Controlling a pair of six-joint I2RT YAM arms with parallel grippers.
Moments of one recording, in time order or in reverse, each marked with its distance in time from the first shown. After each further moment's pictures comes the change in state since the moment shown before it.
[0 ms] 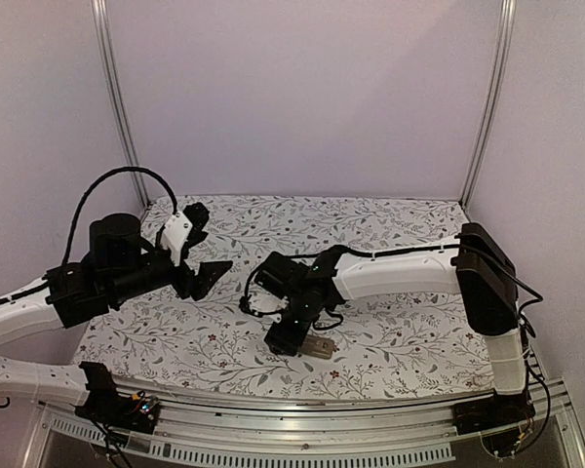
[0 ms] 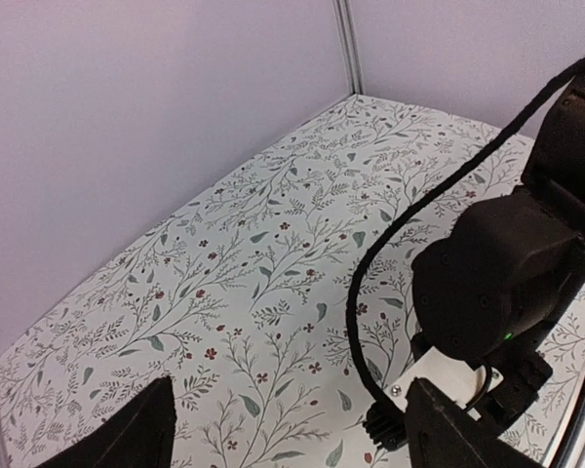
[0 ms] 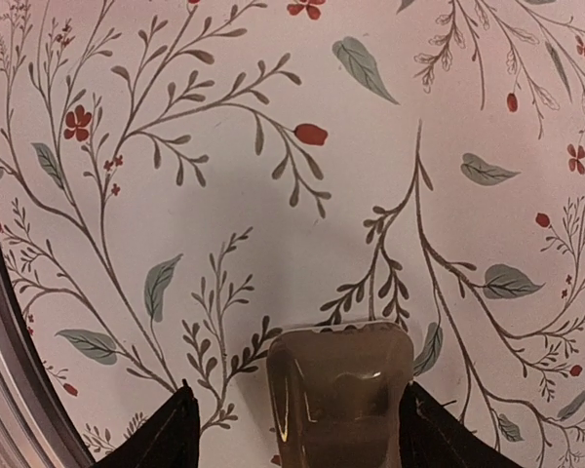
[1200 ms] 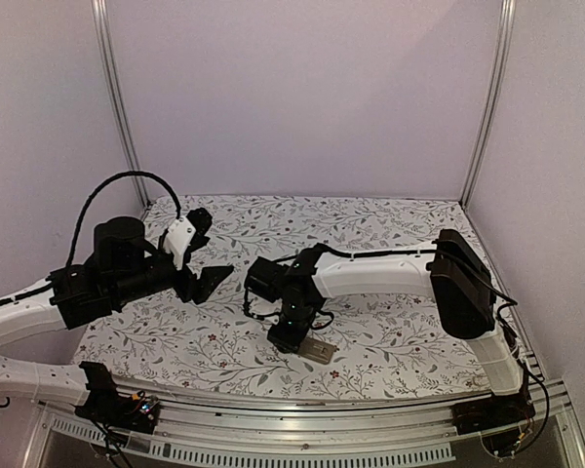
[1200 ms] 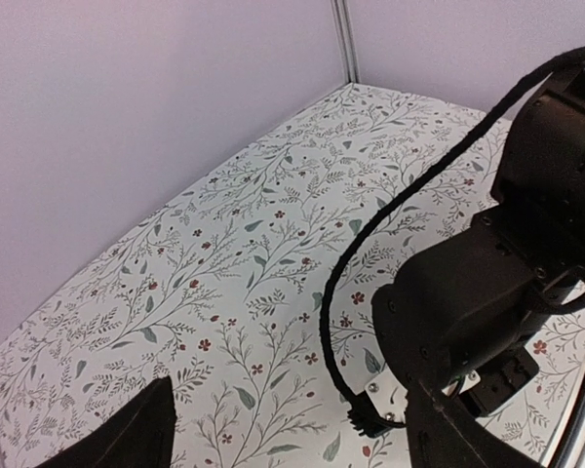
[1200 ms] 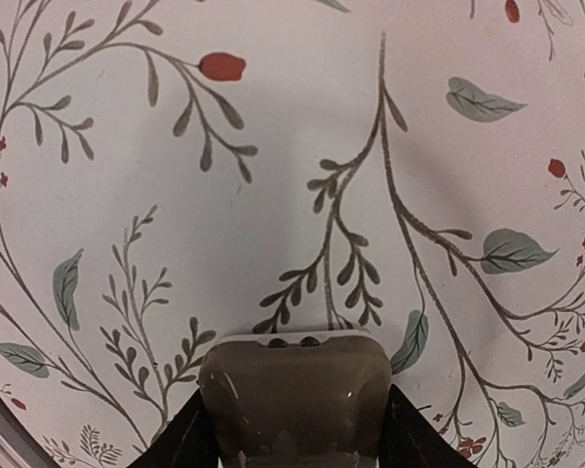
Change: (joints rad) left arm 0.007 0.002 -0.020 0.011 0.013 0.000; right arm 0.003 0.159 0.222 -0.248 0.098 0.056
